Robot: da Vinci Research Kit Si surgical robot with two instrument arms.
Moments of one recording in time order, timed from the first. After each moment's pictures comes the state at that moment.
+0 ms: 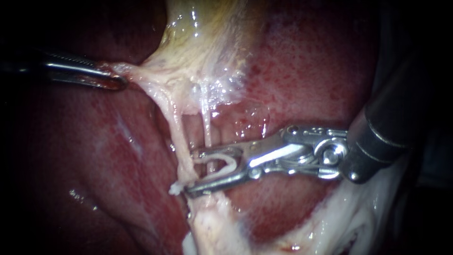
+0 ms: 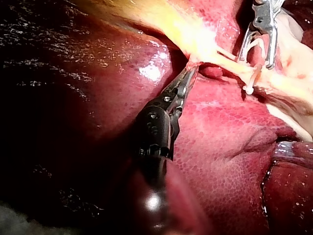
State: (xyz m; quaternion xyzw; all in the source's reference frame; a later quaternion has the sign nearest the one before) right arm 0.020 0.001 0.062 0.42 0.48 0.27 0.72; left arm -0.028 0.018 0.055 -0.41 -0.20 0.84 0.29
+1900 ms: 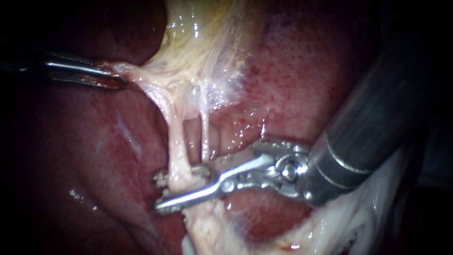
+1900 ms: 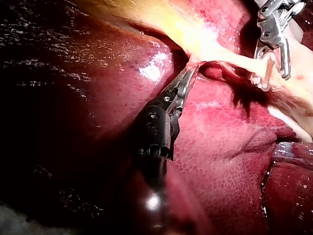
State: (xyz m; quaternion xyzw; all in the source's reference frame) right arm 0.025 -0.001 0.060 0.51 0.53 0.29 0.62; left arm -0.028 0.018 0.055 -0.41 -0.20 0.84 0.29
